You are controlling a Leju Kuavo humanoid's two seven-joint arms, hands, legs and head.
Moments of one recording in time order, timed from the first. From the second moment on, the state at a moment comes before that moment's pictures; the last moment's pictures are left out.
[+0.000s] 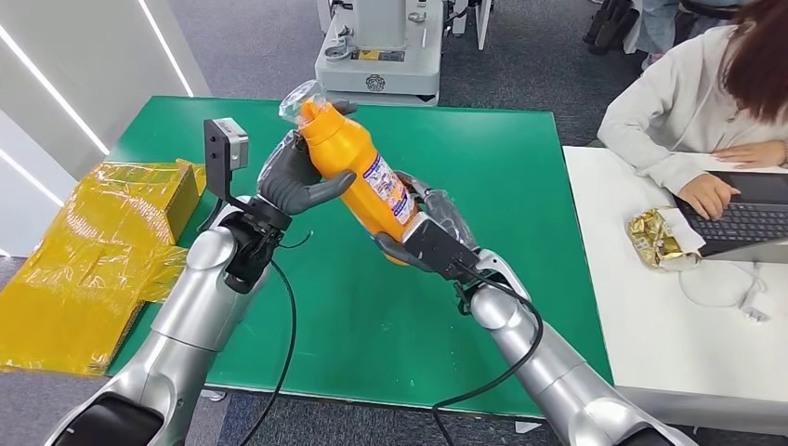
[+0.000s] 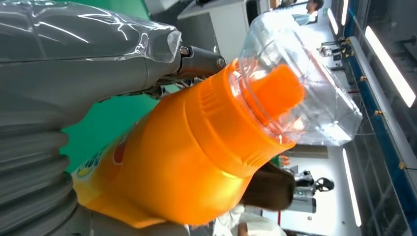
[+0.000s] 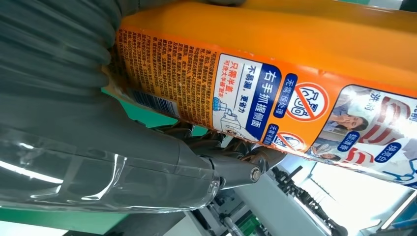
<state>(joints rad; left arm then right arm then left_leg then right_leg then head) -0.63 0.01 -0.39 -1.23 0.41 -0.29 -0.17 -0.73 0.04 0.63 -0.80 0.16 -0.10 -0.39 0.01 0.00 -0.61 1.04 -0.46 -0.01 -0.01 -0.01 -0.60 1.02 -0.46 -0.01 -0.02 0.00</state>
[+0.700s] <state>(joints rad) -0.61 -0.03 -0.36 -1.23 0.78 -0.38 -0.03 -0.72 0.03 0.64 -0.82 0.14 -0.12 -0.40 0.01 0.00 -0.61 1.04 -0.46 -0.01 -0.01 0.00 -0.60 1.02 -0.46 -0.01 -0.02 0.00</state>
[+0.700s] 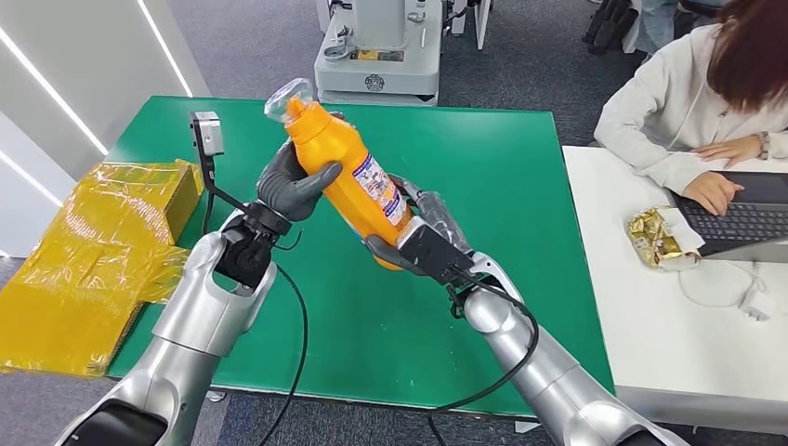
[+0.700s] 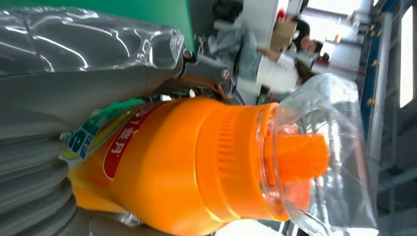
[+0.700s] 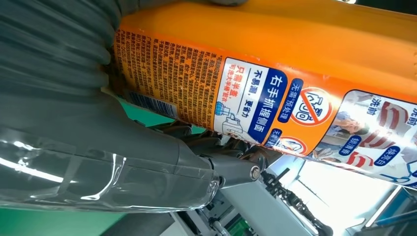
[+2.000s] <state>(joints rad) -0.68 0.06 -0.36 -1.12 0.11 -0.24 -0.32 -0.27 -0.17 0.40 -1.46 0.15 -0.20 -0.46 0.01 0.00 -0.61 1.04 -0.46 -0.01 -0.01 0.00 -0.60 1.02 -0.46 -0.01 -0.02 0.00</state>
